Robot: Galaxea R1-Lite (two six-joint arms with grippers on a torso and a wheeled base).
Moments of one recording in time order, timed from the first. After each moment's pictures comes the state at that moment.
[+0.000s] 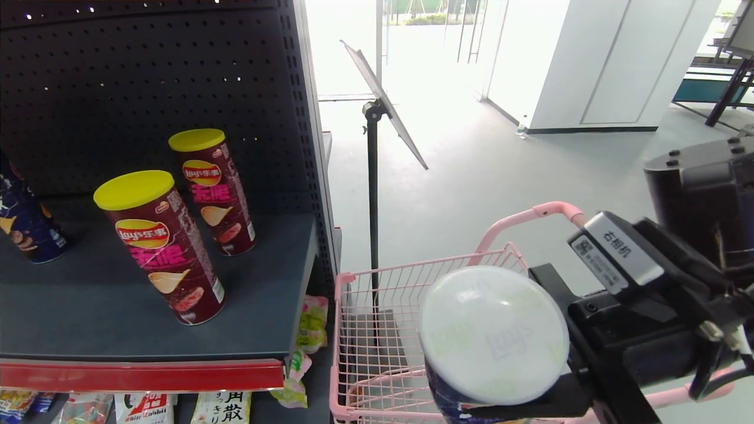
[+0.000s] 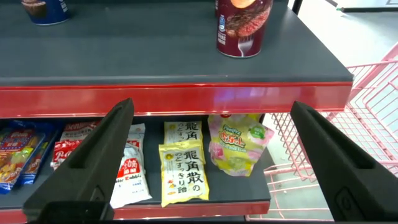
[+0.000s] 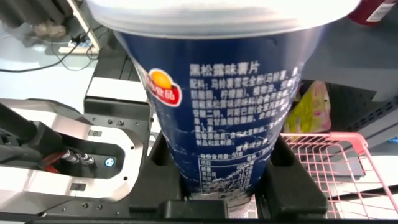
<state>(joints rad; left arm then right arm) 0.00 0.01 0.00 0.01 0.01 -0.01 0.75 1.45 -0.93 0.03 0.74 -0.56</state>
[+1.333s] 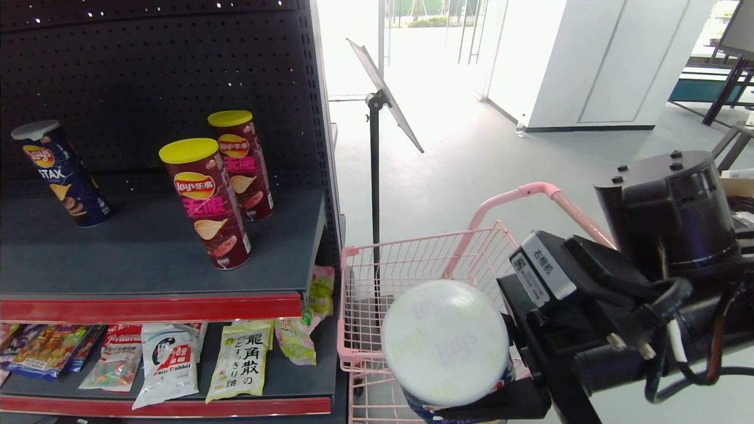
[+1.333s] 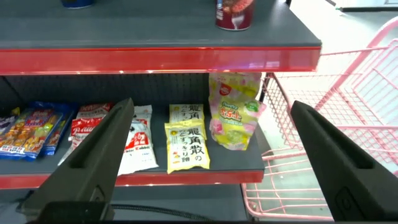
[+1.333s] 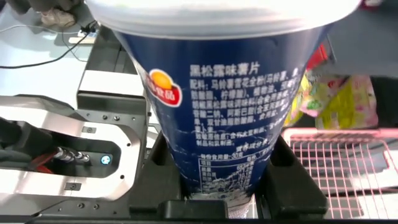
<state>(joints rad) 0.00 0.01 0.00 0.01 0.01 -0.01 0.79 1.52 -0.95 0.02 0.68 -0.55</state>
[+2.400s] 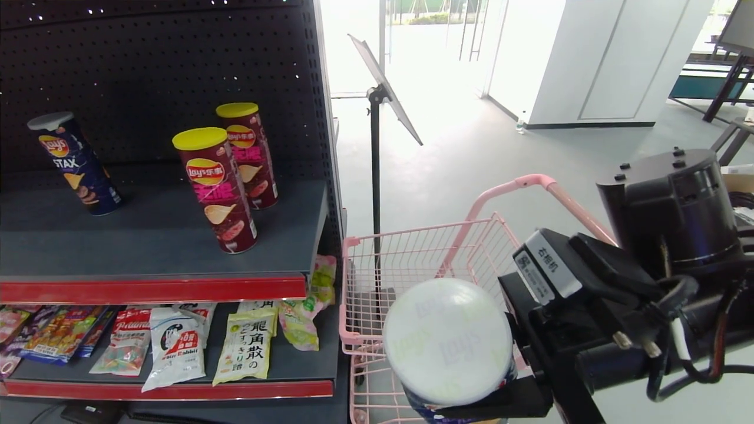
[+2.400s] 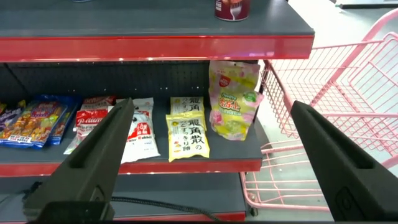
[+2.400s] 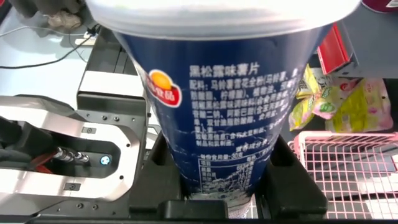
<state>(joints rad) 0.00 0.01 0.00 0.01 0.01 -0.01 0.79 1.52 -0.95 0.02 0.69 -0.56</state>
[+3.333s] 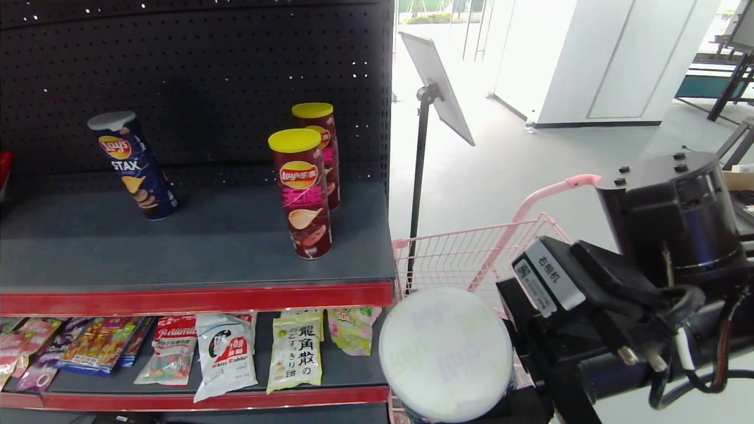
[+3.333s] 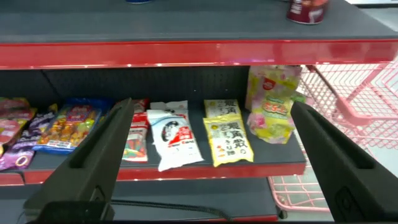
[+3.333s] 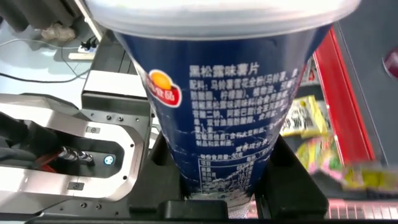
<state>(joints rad) 0.00 0.01 0.00 0.01 0.01 -0.01 0.81 1.51 -0.95 0.02 0.69 -0.56</state>
